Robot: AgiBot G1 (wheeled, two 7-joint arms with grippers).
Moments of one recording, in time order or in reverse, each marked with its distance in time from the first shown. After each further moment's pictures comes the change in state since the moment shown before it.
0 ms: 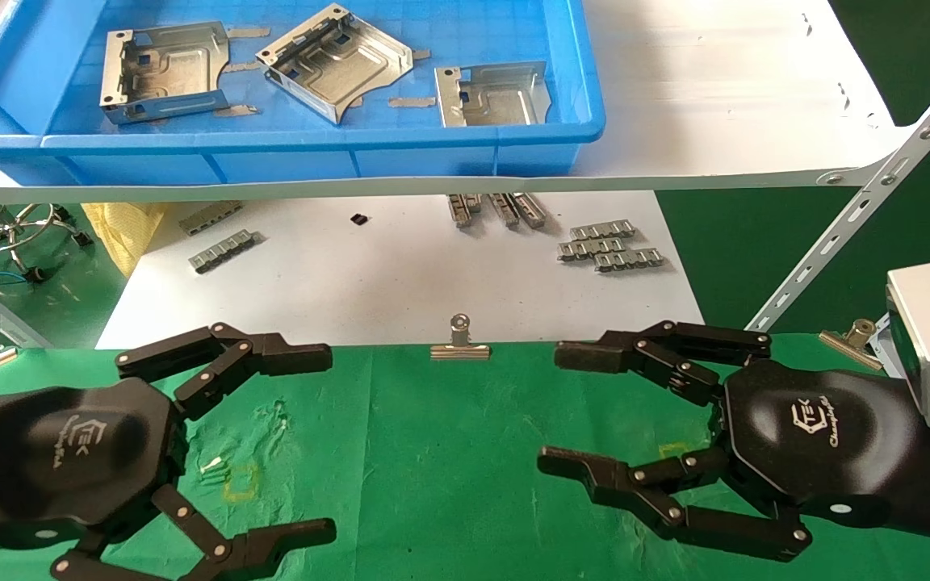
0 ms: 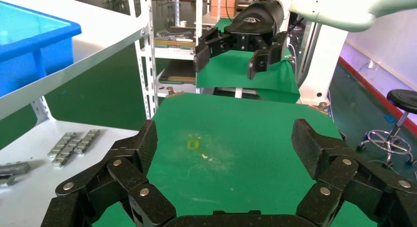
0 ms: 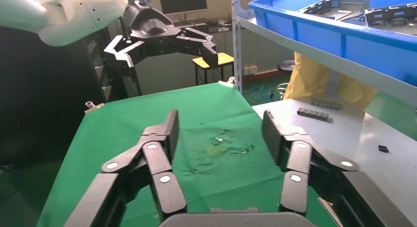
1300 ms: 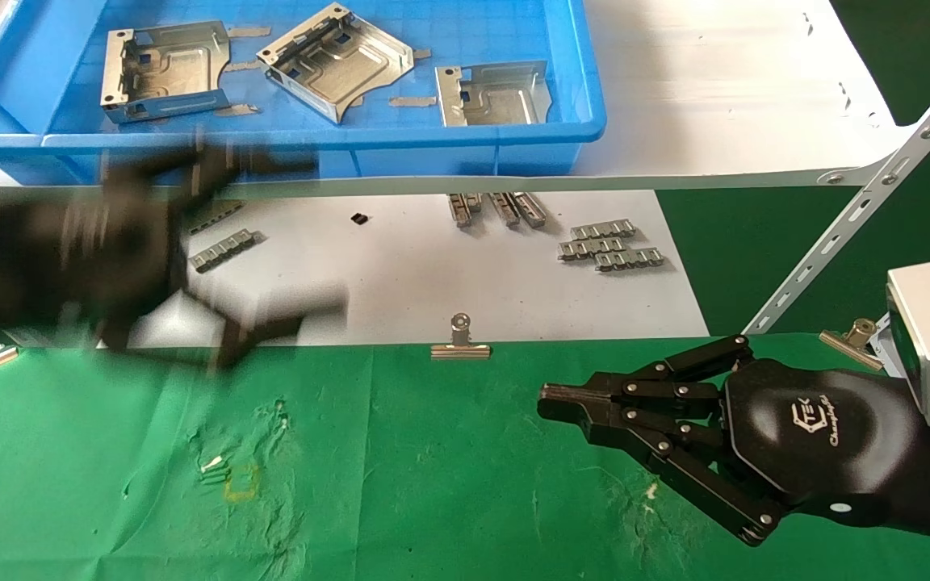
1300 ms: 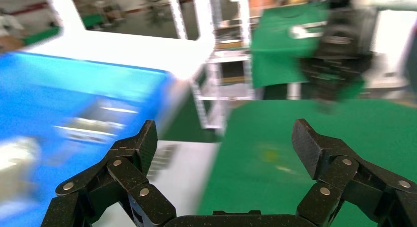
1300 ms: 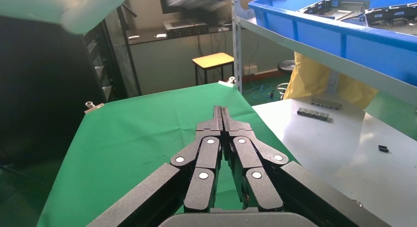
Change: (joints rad) left arm -0.385 0.133 0.072 0.200 0.226 -0.073 -0.011; right arm 0.000 0.000 0.000 0.000 0.000 0.000 0.000
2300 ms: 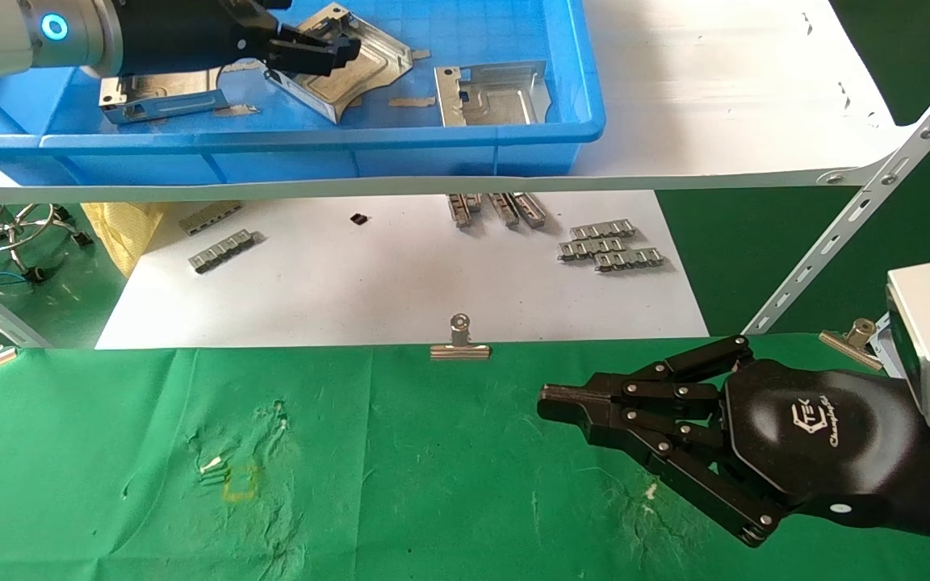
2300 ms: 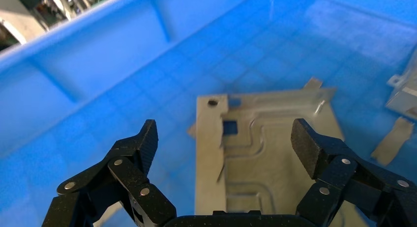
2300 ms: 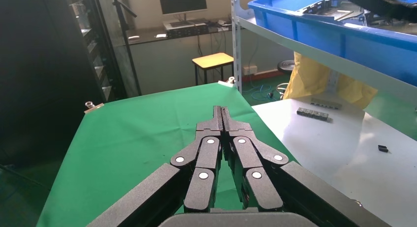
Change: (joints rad) left arm -0.612 0.499 0.207 1.017 0.472 -0.482 0.178; right arm 0.000 0.000 0.000 0.000 0.000 0.000 0.000
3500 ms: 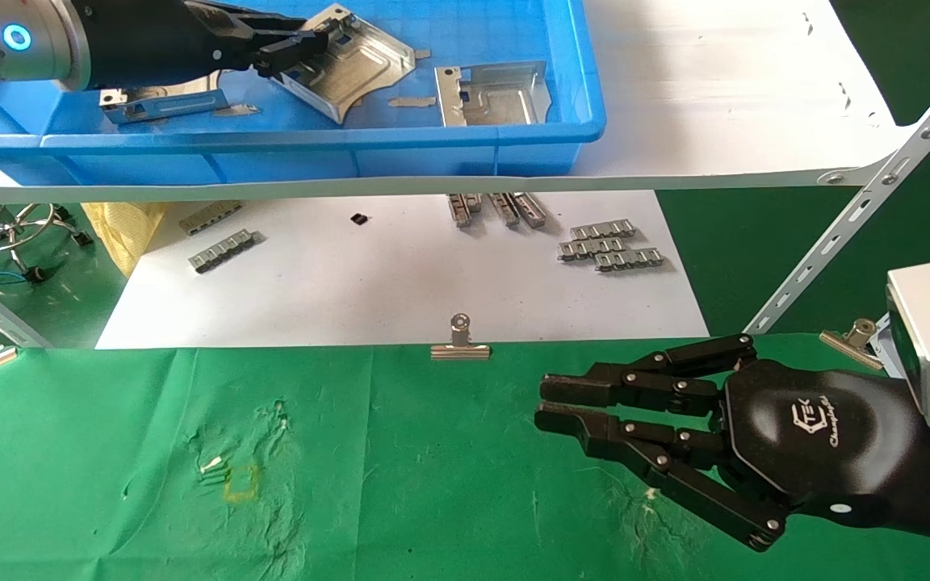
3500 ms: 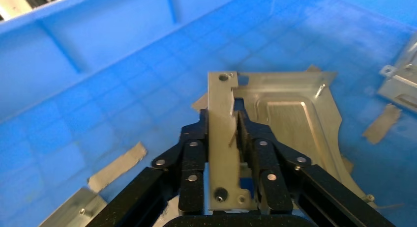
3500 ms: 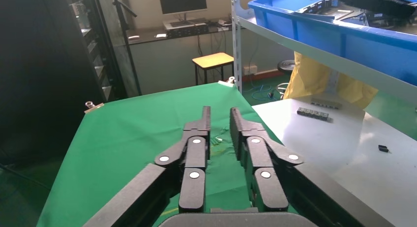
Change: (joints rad) left arm -0.023 -0.028 -0.009 0.050 -0.013 0.064 -0.027; right arm 0.000 0.000 0.000 0.000 0.000 0.000 0.000
